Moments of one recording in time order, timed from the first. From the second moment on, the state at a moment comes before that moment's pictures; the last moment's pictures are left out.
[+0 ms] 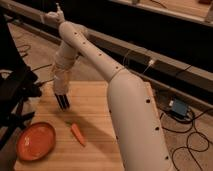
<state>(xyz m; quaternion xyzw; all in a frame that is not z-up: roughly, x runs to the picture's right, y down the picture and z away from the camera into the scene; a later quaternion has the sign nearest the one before) -0.228 -0.056 0.757 -0.27 -0.40 -0.35 0.80</state>
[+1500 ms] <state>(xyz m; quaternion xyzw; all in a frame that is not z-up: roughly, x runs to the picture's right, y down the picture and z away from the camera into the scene) -0.245 -0.032 0.763 -0.29 -0.41 -0.37 0.78</state>
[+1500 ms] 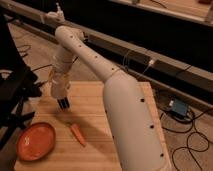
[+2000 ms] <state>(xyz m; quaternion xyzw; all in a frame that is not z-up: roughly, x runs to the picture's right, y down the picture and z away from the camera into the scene) -0.244 -0.020 0.773 -0.32 -0.41 -0.37 0.77</state>
